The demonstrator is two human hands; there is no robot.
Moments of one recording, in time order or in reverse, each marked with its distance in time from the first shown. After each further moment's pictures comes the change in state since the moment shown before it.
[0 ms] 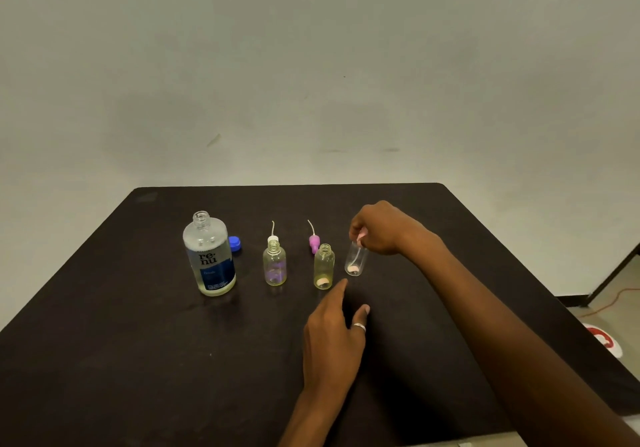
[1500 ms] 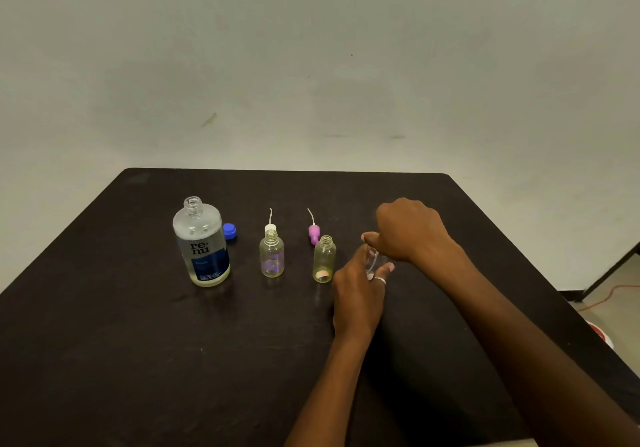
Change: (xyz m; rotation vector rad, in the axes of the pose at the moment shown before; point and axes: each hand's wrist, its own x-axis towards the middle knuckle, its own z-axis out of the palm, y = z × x) left_hand 0.061 0.013 0.056 -0.242 -0.022 -0.033; right_hand -0.024 -0.008 -0.001 -0.279 0.110 0.177
